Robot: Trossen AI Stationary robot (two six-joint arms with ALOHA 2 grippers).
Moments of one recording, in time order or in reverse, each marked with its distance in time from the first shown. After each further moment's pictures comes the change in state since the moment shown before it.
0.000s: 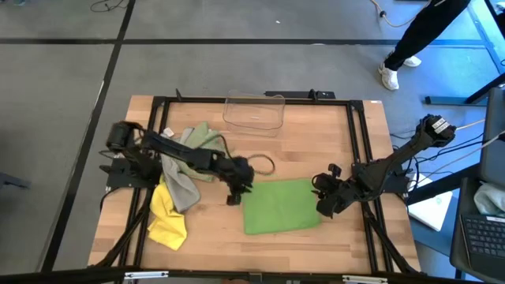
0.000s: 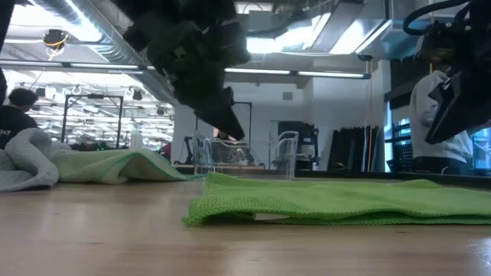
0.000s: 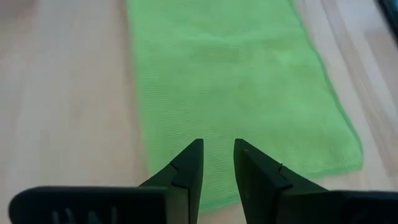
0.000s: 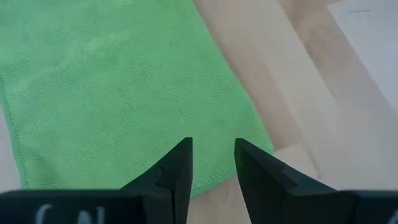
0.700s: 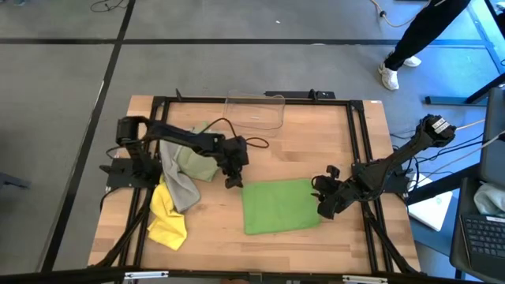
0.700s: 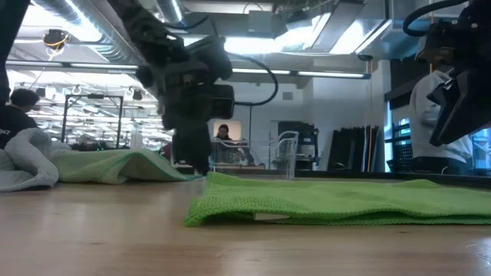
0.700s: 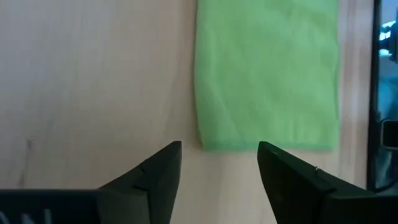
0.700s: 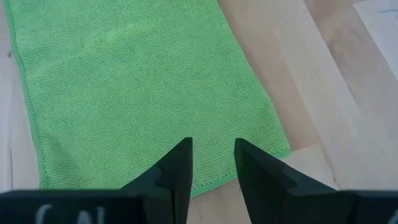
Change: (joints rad) left arm 0.216 0.101 0.003 -0.110 0.365 -0.189; right arm 0.000 0.000 -0.002 0.028 -0.044 -0.055
